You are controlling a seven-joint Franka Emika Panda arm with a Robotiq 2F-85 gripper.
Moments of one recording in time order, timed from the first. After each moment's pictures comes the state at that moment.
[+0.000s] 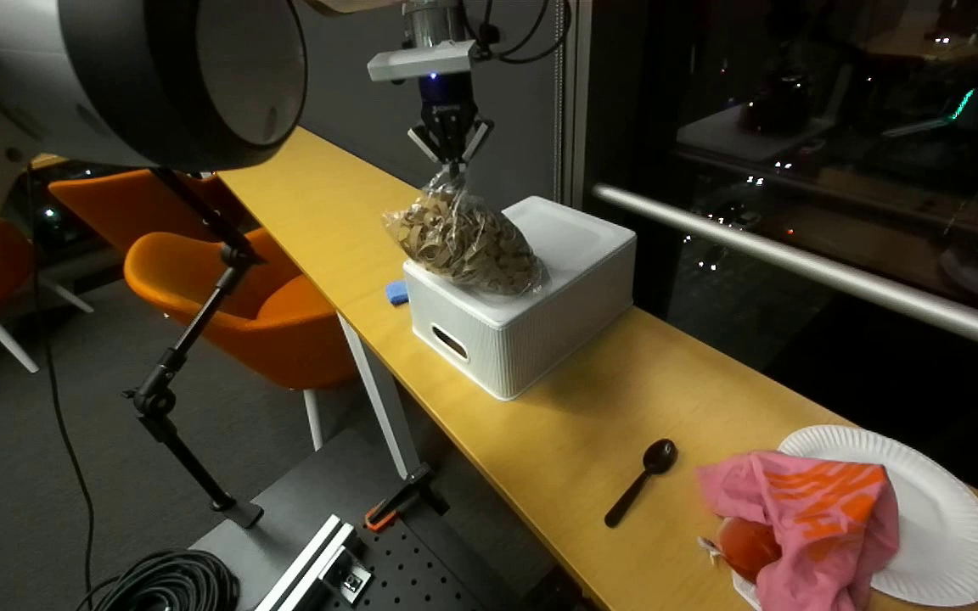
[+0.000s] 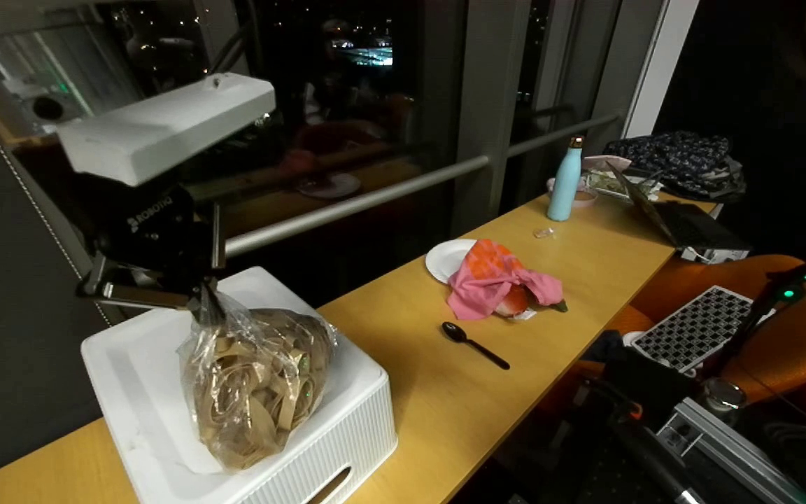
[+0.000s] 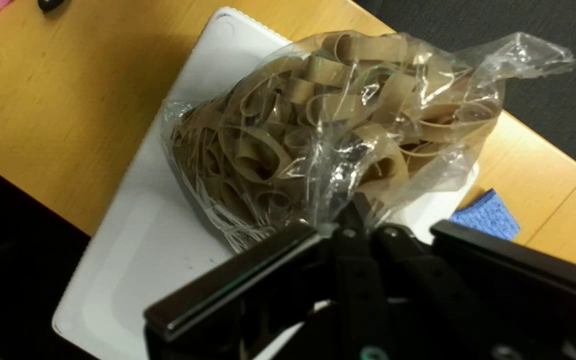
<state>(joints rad) 0.40 0.68 0.18 -1.04 -0.19 1.53 0.05</state>
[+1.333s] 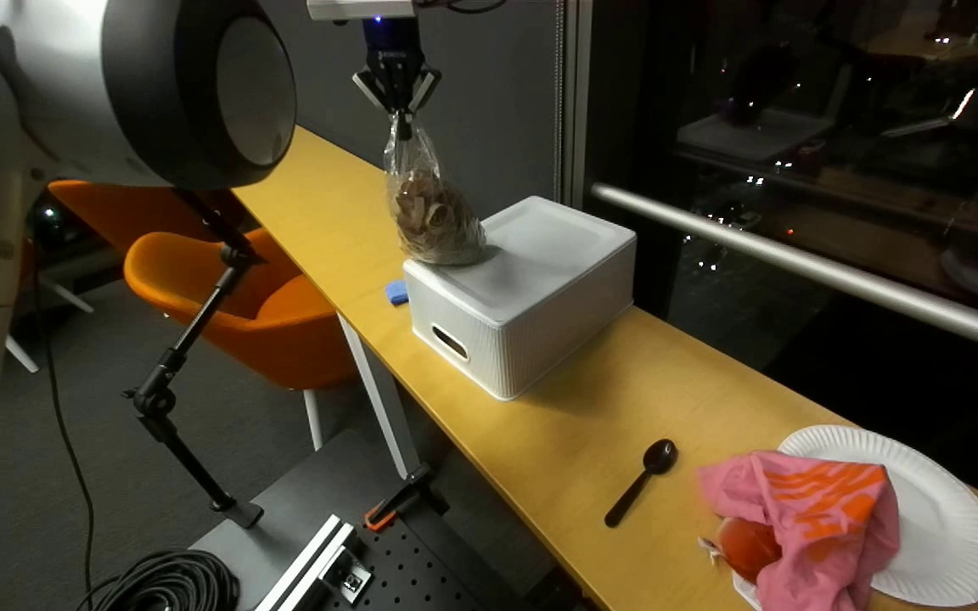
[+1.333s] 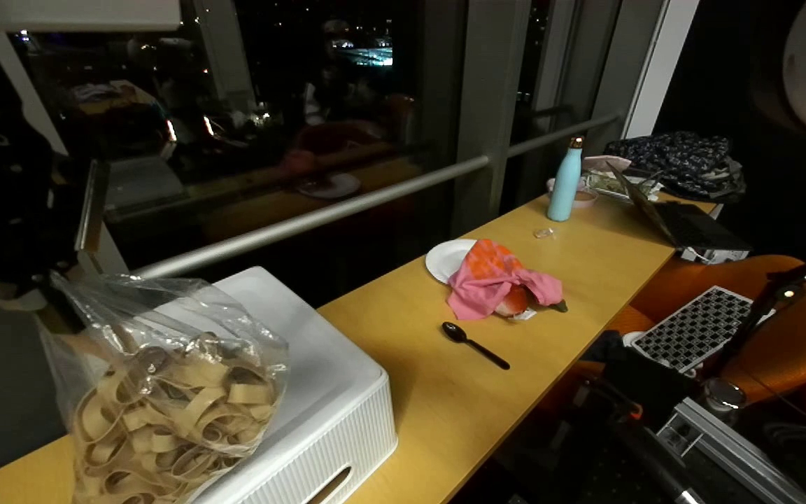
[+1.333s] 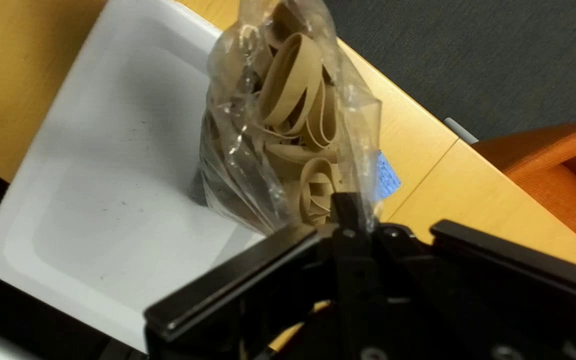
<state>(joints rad) 0.49 0.75 0.19 -0.76 -0.11 1.40 0.07</state>
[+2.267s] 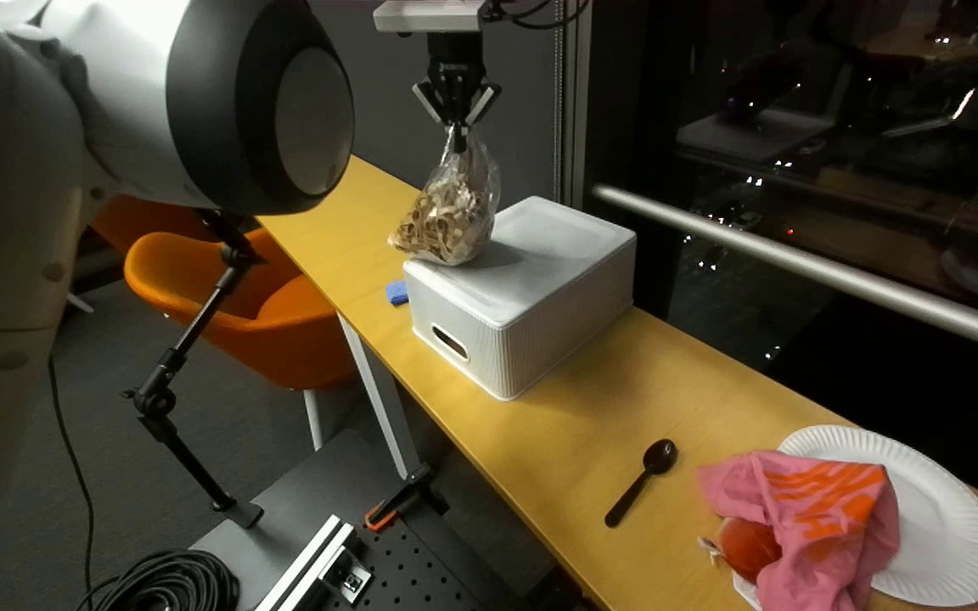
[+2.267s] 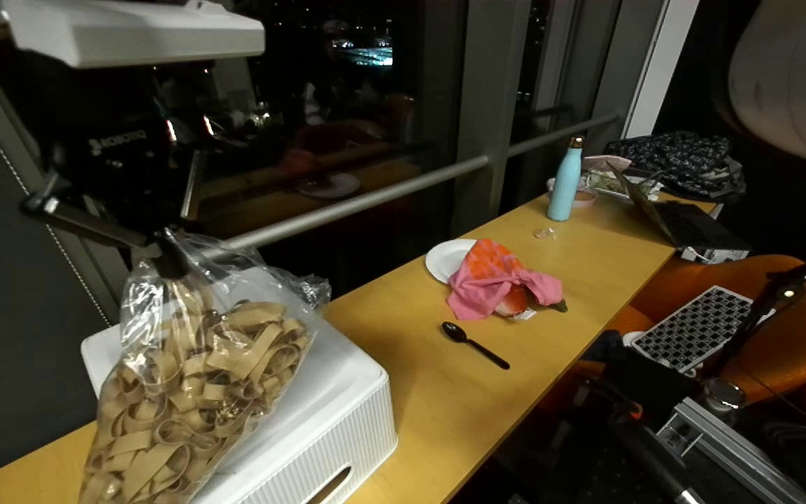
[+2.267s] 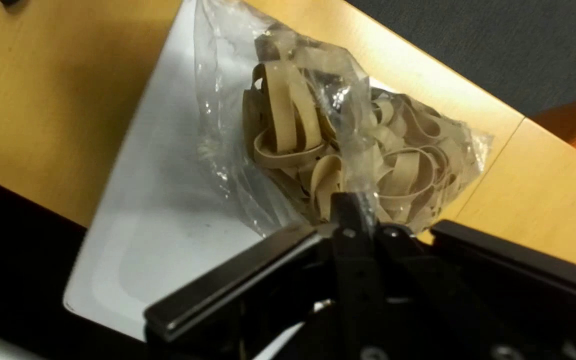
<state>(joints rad) 0.37 0.79 0.19 -0.73 -0.10 1.39 0.07</state>
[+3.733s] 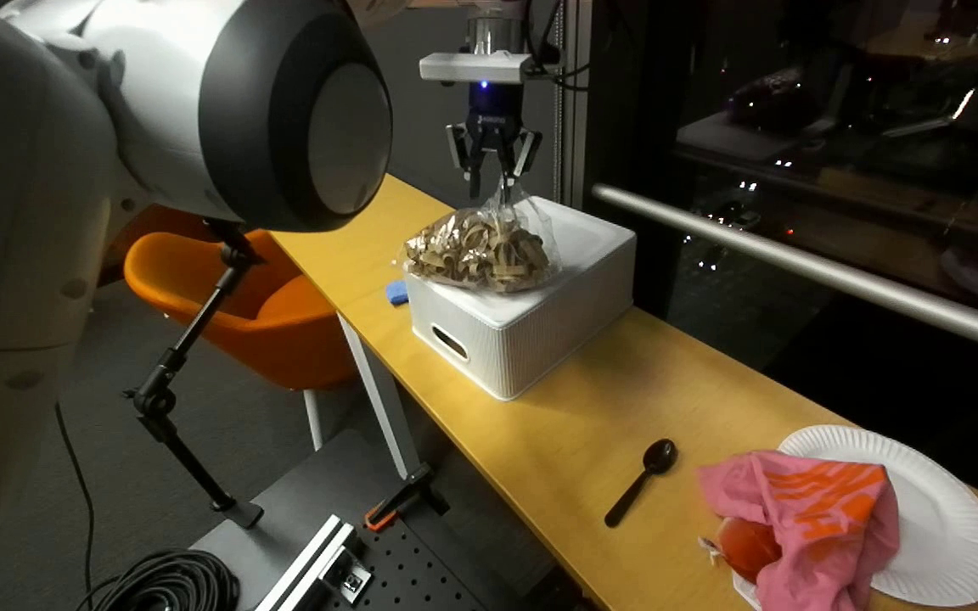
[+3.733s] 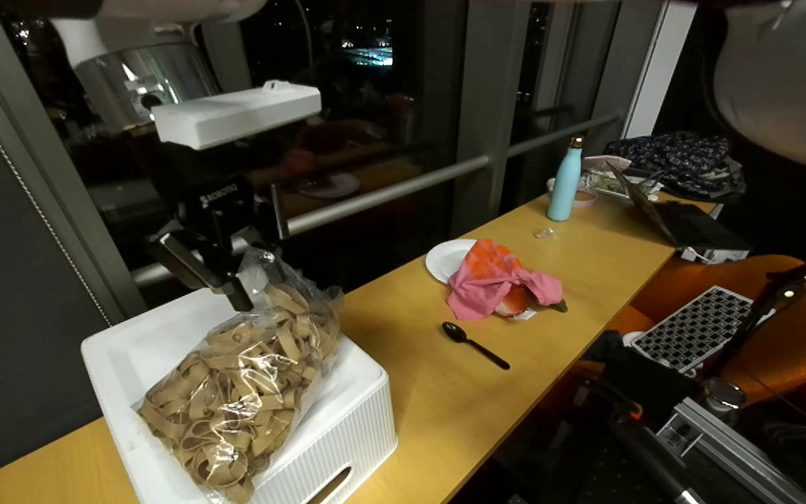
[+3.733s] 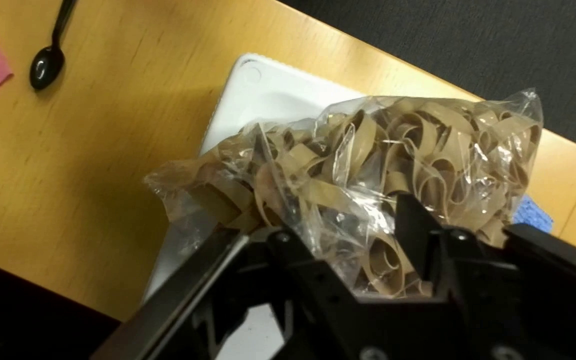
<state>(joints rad) 0.29 0.81 0.18 -0.85 -0.11 1.37 0.09</state>
